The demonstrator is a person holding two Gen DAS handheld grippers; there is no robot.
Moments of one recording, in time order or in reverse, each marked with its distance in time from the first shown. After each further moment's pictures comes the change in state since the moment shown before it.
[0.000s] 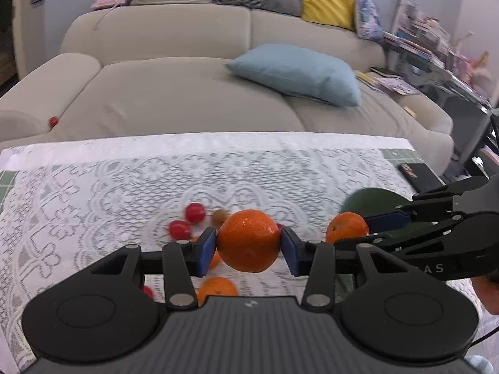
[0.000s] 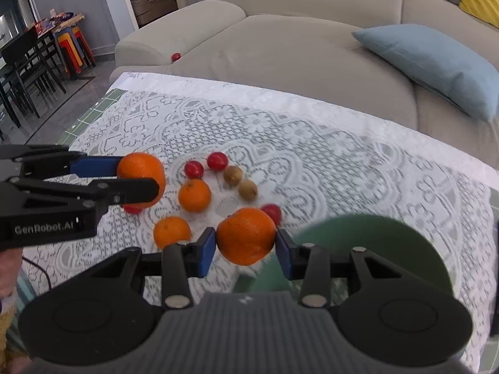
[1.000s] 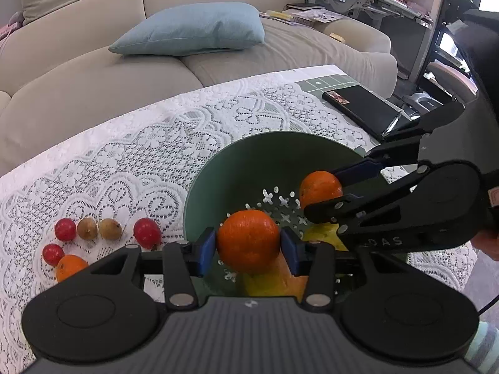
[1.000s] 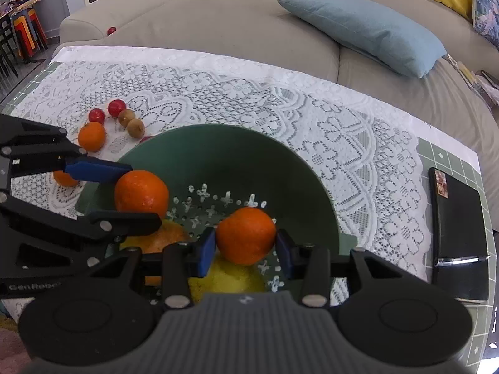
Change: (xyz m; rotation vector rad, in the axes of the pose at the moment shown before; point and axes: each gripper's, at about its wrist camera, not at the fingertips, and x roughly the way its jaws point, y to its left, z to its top) left arm 0.078 -0.125 -0.015 0.280 0.147 -0.134; right arm 0.003 -0.091 -0.056 0.009 0.076 -0.196
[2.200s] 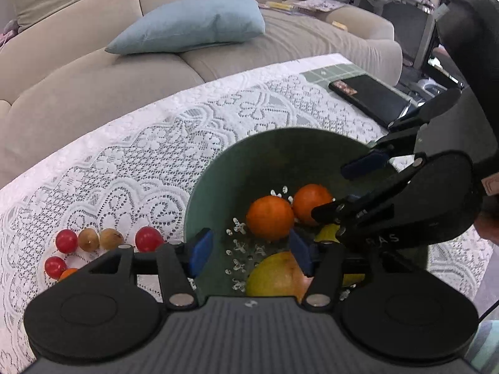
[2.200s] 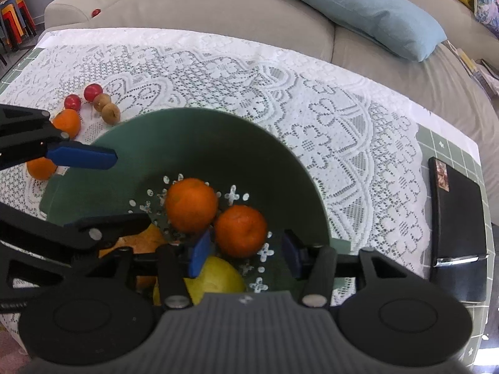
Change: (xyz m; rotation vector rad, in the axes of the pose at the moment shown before) left arm 0.014 -0.002 0.009 0.038 0.023 0.032; right arm 0.020 -0.007 0.008 0.008 0.073 -0.024
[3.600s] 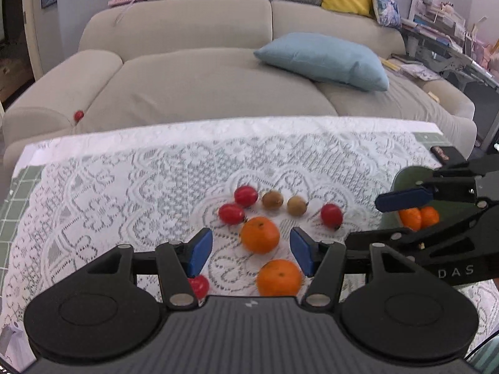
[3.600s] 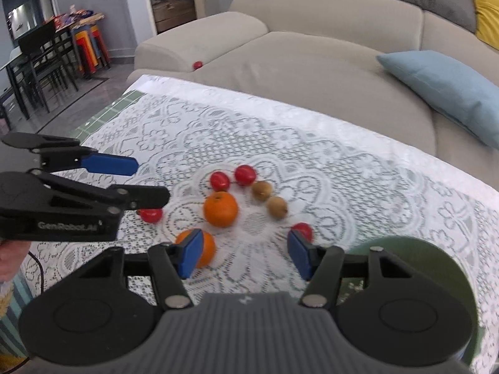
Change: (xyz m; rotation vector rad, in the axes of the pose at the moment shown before) left arm -0.094 0.158 -0.080 -0.315 -0.107 0.183; right arm -0.027 0.150 0.052 -0.103 -0.213 0.244
